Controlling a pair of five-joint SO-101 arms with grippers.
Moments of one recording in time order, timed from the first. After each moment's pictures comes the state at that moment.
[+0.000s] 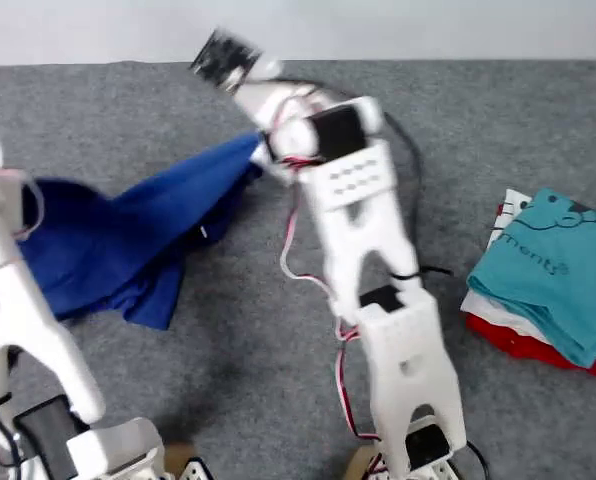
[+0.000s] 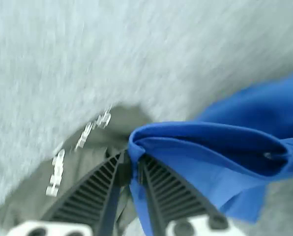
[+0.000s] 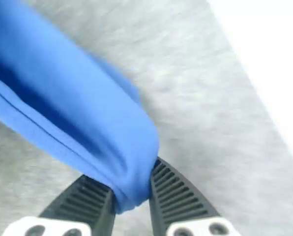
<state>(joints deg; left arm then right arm) -29.0 -8.6 -14.1 89.4 -15.3 -25.5 39.2 -83.7 100.7 34.9</state>
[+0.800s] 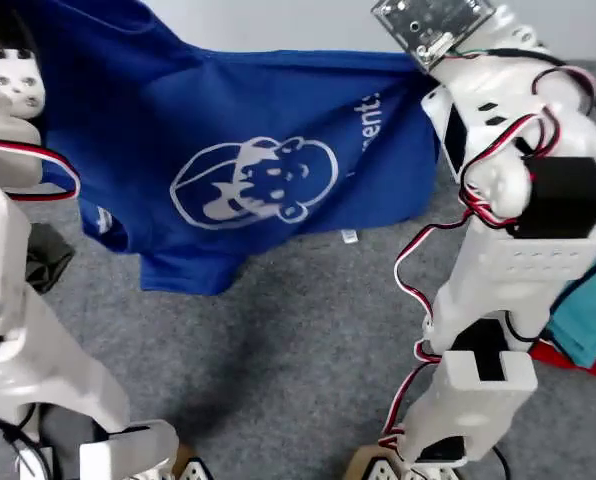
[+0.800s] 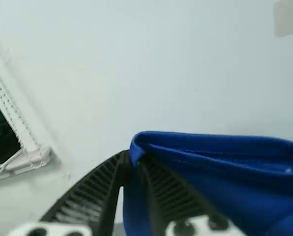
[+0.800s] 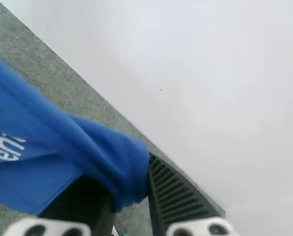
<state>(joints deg) -9.2 -8.7 -61.8 83.6 -13.0 -3.6 13.0 -83.9 100.7 44.4</state>
